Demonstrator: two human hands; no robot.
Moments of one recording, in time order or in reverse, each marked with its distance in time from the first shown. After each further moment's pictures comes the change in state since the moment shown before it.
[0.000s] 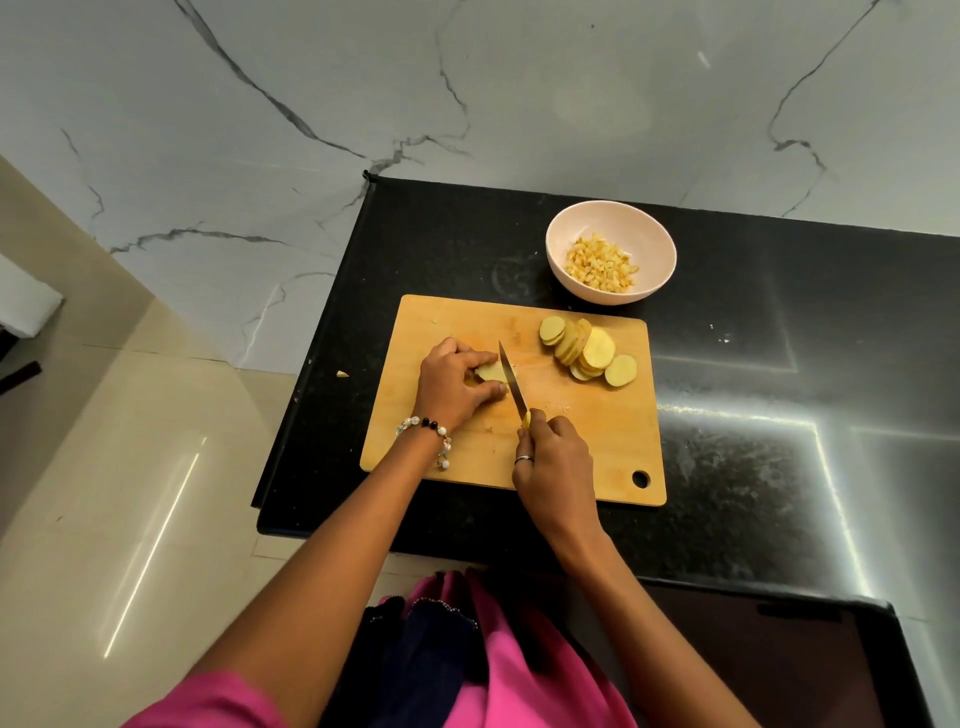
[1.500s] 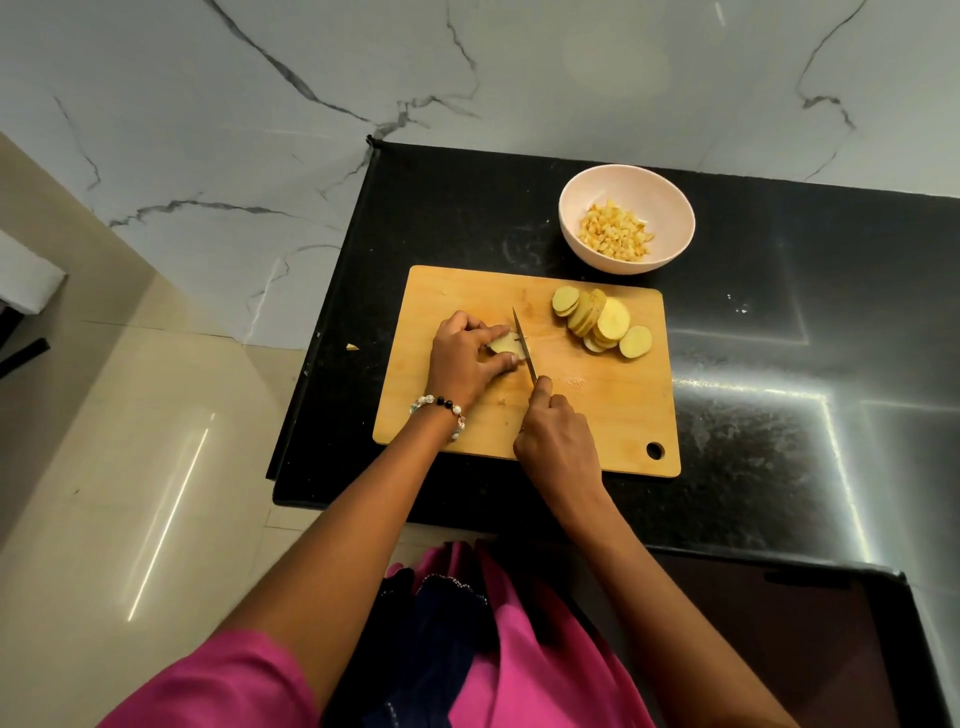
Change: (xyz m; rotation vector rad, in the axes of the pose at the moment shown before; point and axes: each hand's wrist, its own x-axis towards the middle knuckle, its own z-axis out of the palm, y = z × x) left_hand -0.004 -0.005 0.004 -0.038 0.021 0.029; right_hand 0.004 -0.005 0.009 -0.366 -0.143 -0.055
